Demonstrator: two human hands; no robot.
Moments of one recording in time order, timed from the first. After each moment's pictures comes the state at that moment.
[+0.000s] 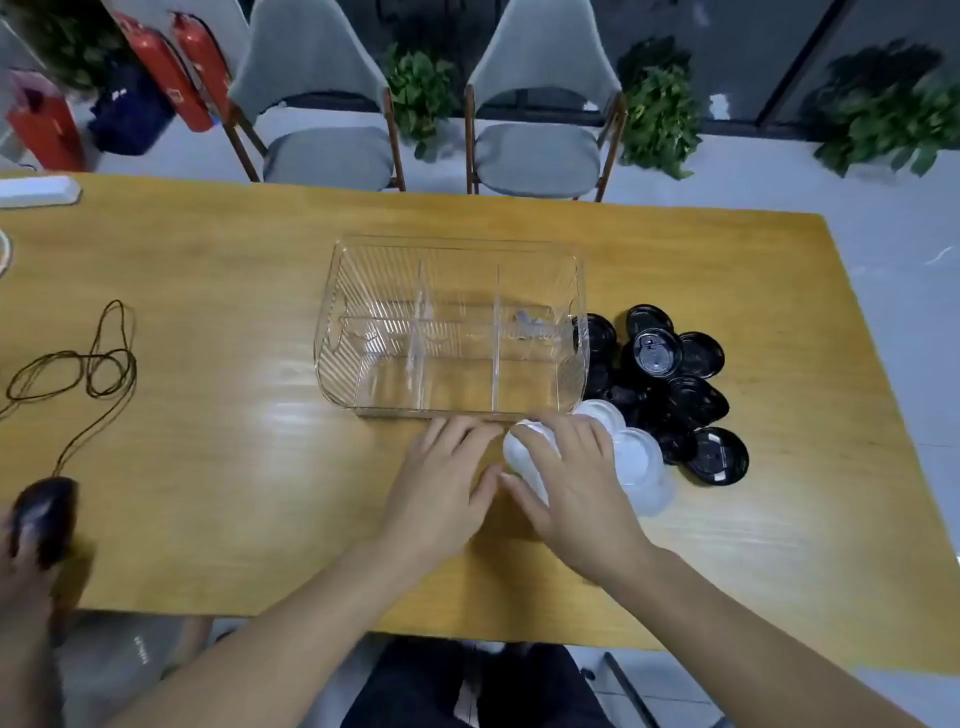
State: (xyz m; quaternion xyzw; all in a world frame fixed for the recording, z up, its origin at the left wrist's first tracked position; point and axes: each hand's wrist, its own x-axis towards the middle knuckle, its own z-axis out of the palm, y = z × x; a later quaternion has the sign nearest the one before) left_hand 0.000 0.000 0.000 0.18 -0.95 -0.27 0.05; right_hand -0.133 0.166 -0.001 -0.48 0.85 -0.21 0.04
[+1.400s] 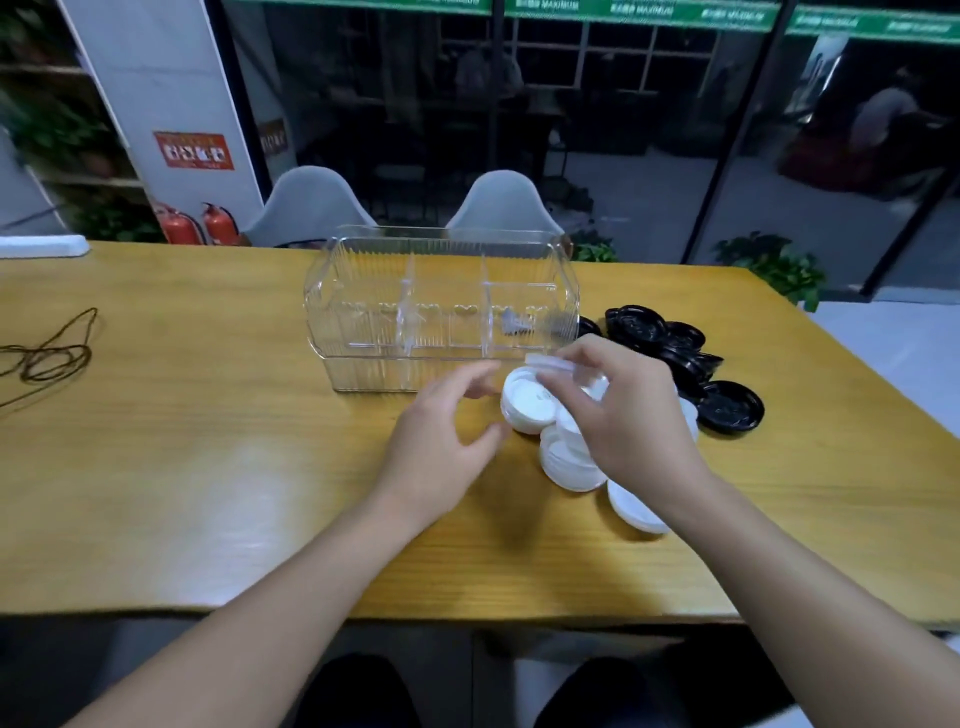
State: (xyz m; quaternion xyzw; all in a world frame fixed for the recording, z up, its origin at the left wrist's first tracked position) left_hand 0.026 0.022 -0.118 0.12 -0.86 -0.38 0.33; right_hand -0.096 0.201 -0.058 -0.40 0.81 -0.42 -0.10
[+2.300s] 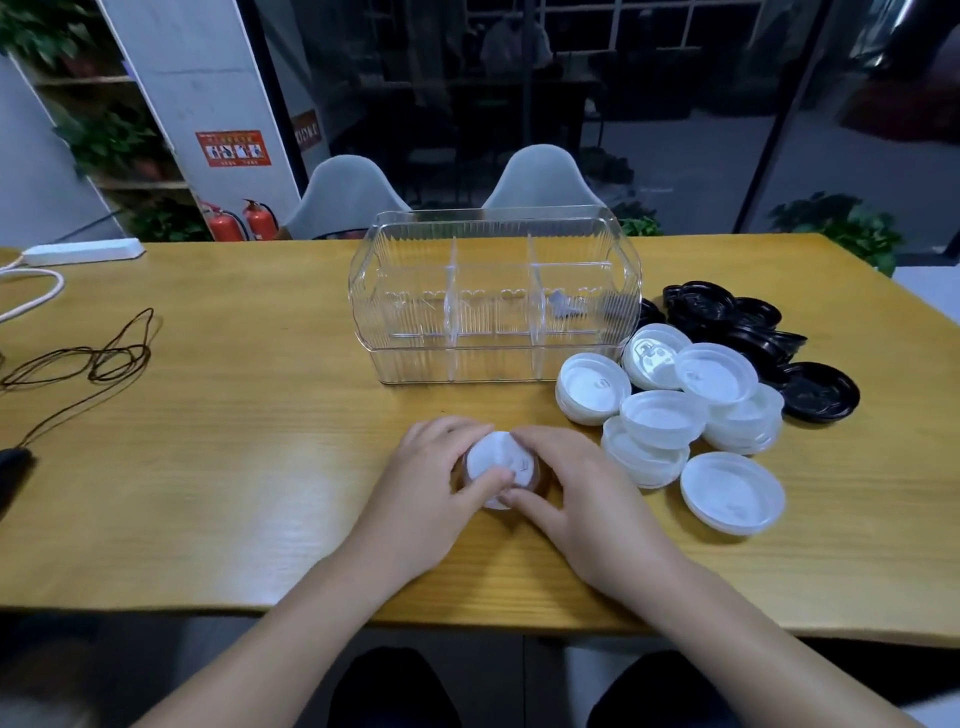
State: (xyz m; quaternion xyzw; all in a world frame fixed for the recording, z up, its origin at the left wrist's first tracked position) left_hand 0.092 -0.015 -0.144 0.17 -0.92 -0.31 0.18; right_hand -0.035 0.165 -0.140 -0.49 0.79 -0.36 0.02
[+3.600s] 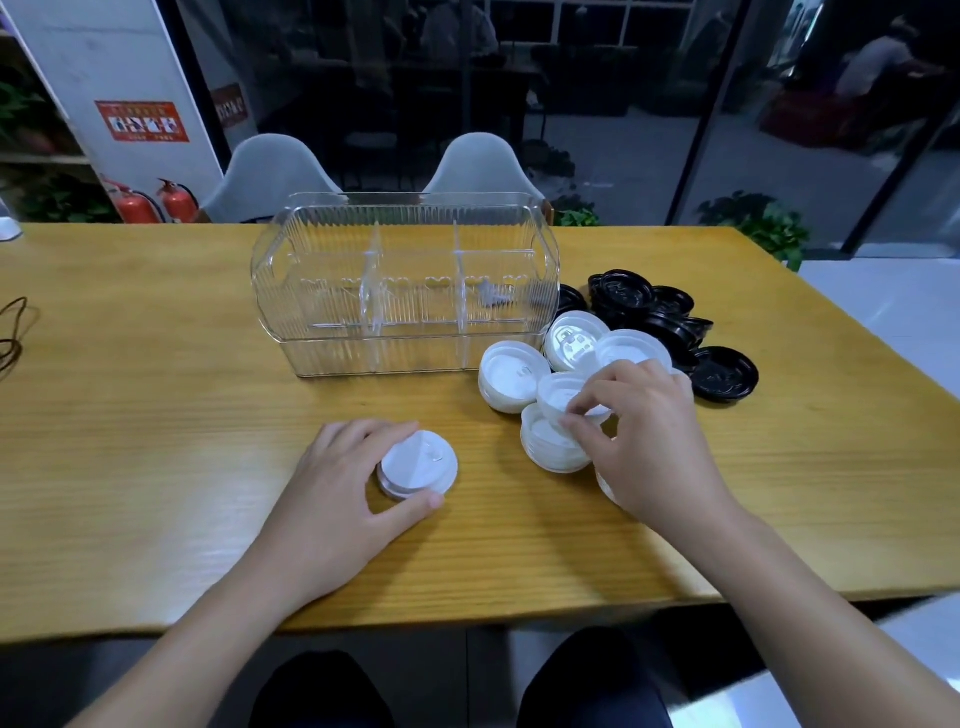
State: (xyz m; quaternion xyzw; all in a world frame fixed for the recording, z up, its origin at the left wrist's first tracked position) left_hand 0.098 -0.012 -0.148 0.17 -0.94 -0.26 0.15; right_hand -0.114 0.239 -0.115 -0.38 0.86 -0.31 -0.16
